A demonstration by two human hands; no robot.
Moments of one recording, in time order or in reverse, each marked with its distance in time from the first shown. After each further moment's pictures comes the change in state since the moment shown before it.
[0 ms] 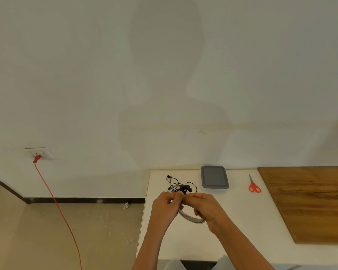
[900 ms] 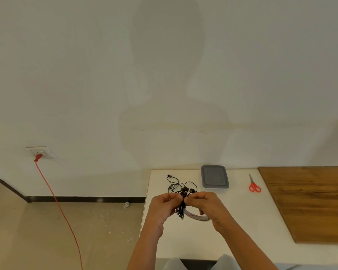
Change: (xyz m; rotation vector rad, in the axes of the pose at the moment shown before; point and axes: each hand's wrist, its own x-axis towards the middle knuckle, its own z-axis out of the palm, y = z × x) left_hand 0.007 -0.014 -0.008 -0.343 -0.074 -0.252; right_hand 0.002 0.001 -0.009 -0.021 -0.025 -0.062
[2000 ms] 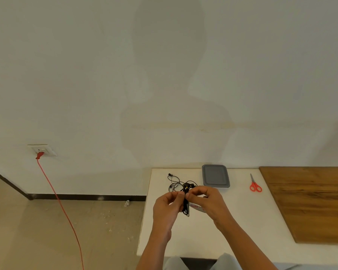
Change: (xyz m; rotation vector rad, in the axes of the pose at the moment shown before) left_hand -0.008 -0.014 0.016 0.006 0.106 0.187; right_hand 0.019 0.019 -0.001 -0.104 0.085 -0.250
